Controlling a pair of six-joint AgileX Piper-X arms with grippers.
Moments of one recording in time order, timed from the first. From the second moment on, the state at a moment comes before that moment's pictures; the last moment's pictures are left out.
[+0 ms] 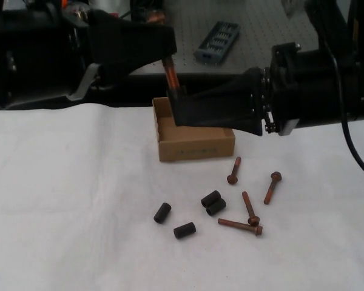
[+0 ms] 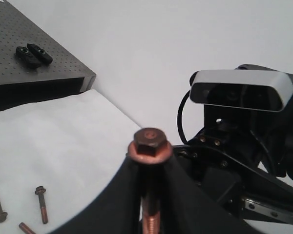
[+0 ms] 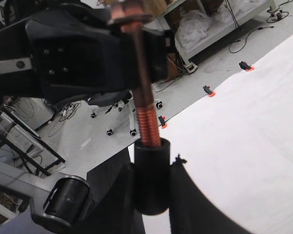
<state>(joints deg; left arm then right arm) -26.1 59.2 -50.6 -4.9 36.3 -24.9 38.0 71.7 -54.0 5.5 -53.4 17.2</state>
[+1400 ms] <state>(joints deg) -25.4 58.9 -50.7 5.0 38.9 -24.9 37.8 71.2 -53.8 5.7 -57.8 9.8</state>
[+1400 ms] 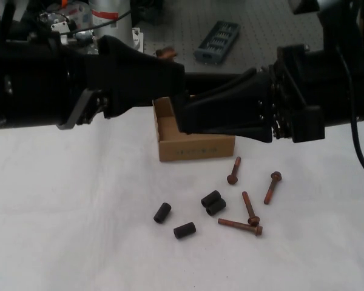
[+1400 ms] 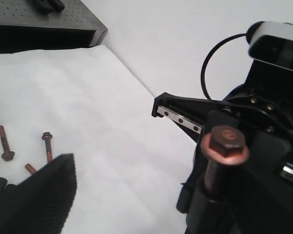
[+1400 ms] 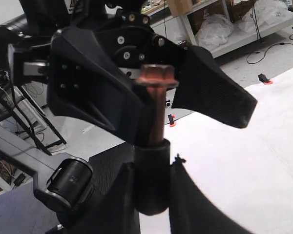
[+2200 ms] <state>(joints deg) -25.4 59.0 -50.4 0.0 43.4 -29.4 37.8 71.2 -54.0 9.8 -52.5 9.8</state>
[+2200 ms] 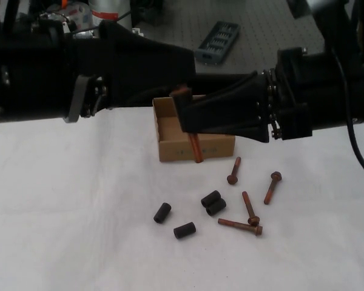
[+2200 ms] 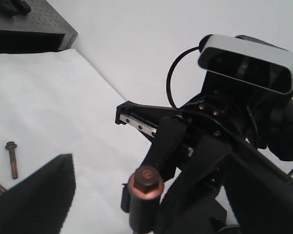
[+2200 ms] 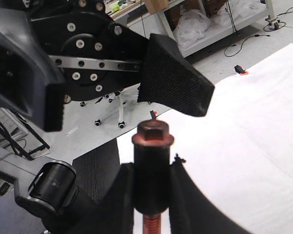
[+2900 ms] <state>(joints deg) -21.8 44.8 -50.4 32.7 23.0 -13.5 31.3 94.7 -69.6 11.1 -35.1 11.7</state>
